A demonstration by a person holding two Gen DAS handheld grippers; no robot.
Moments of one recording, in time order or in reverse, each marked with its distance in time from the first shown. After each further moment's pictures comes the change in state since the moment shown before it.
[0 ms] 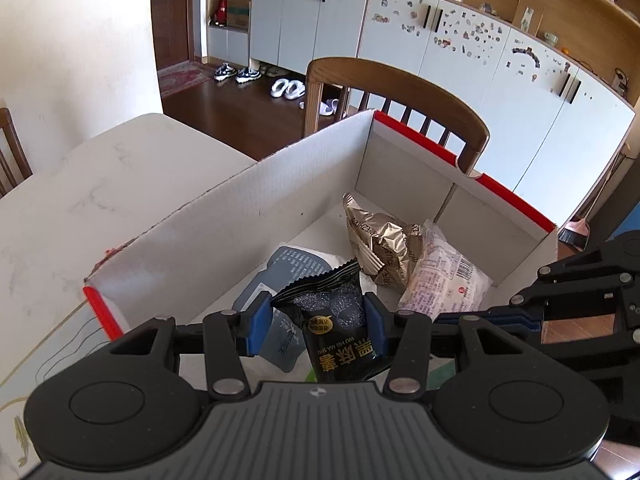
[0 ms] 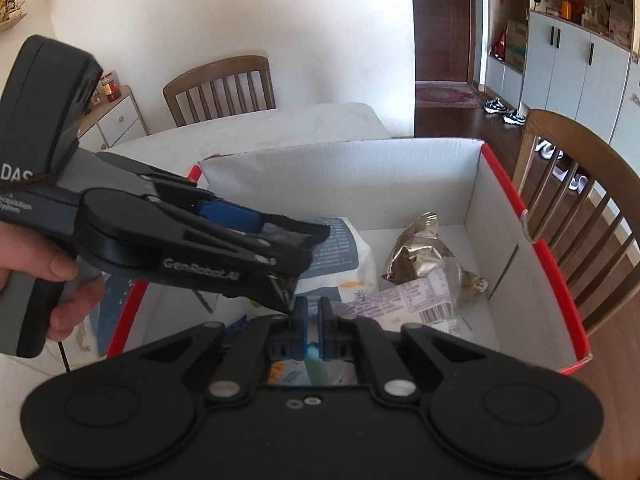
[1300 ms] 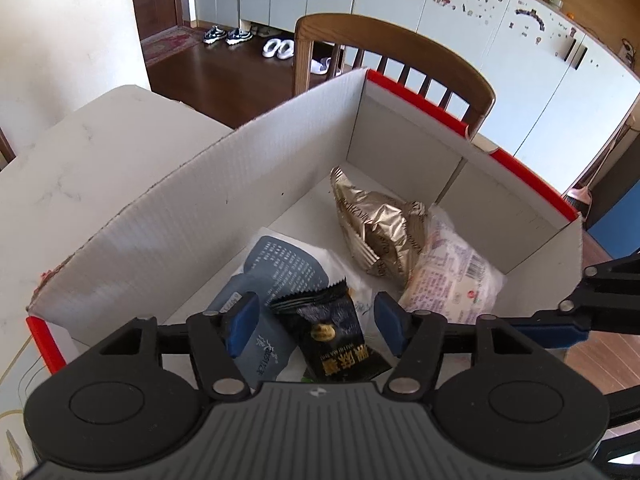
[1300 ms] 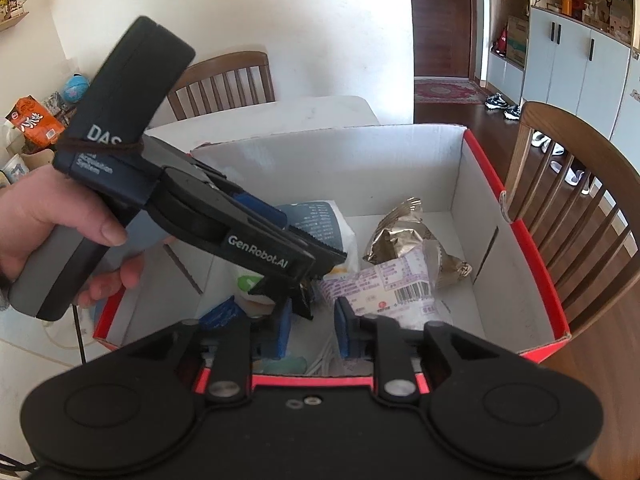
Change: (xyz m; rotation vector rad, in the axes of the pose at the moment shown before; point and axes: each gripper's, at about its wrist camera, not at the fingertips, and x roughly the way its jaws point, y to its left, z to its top) left arm 0.034 -0.012 0.018 0.022 0.131 -0.005; right arm -0.012 -0.017 -0.010 -0.004 0.011 0.011
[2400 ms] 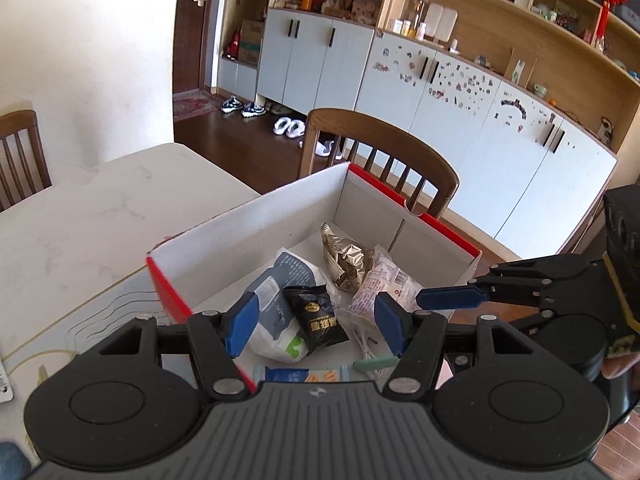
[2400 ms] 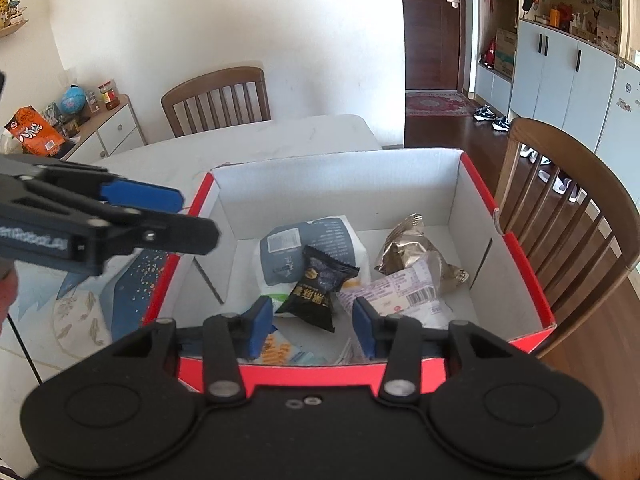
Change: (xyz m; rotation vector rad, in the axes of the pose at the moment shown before) left arm -0.135 0.002 -0.065 -0.097 -0.266 -0.027; right arm -0.026 0.028 0.002 0.012 -0.041 -0.043
